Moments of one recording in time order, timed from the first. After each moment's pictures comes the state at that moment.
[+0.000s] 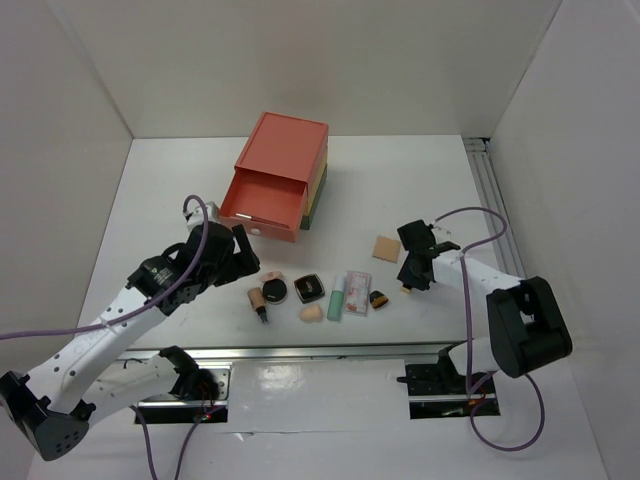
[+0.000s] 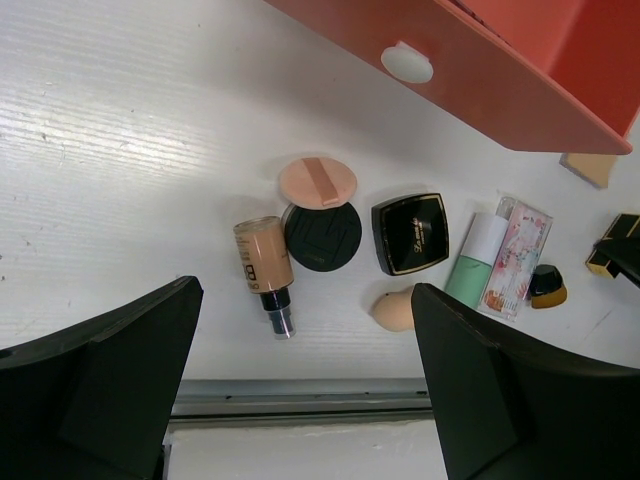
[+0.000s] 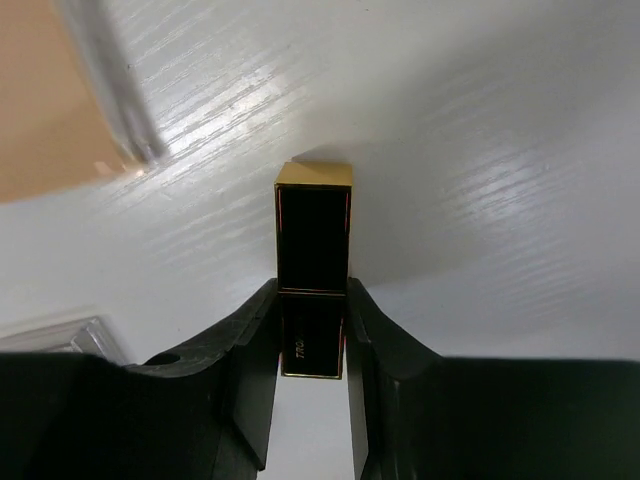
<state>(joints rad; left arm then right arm) -0.62 0.92 0.95 -0.85 -0.34 -0.85 0.32 1.38 0.66 -0.47 0.29 0.79</state>
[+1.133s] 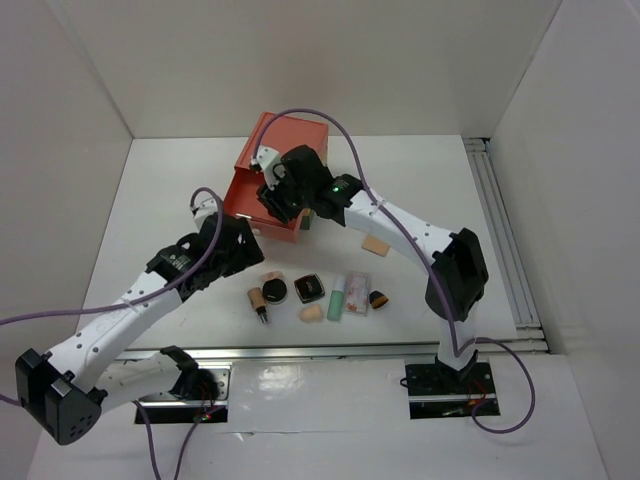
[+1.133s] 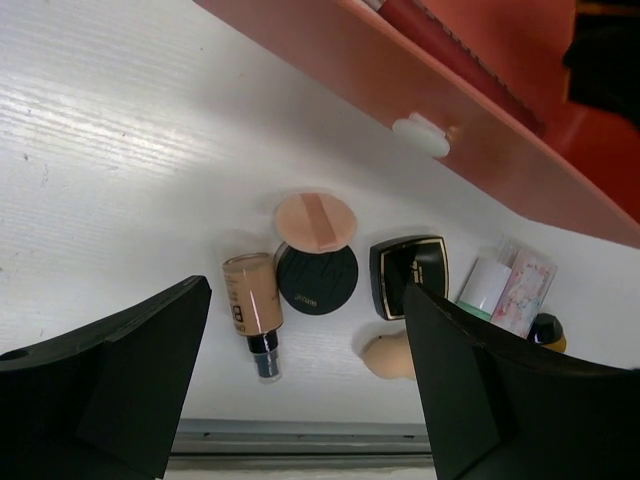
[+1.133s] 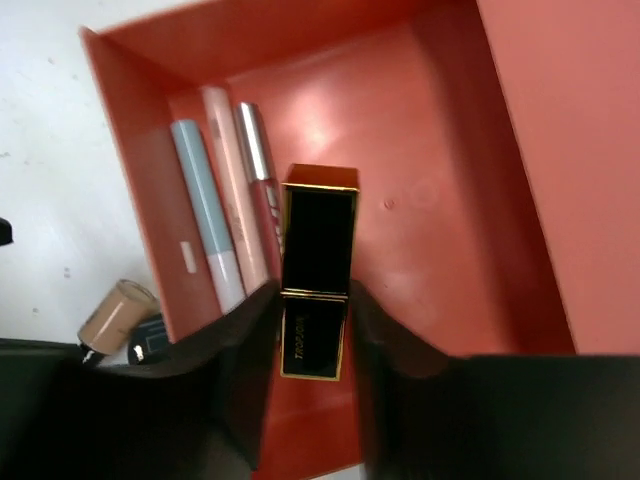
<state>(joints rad) -0.58 1.02 0.93 -0.74 -0.35 -0.87 0.81 1.88 1.74 -0.43 -0.14 -0.16</state>
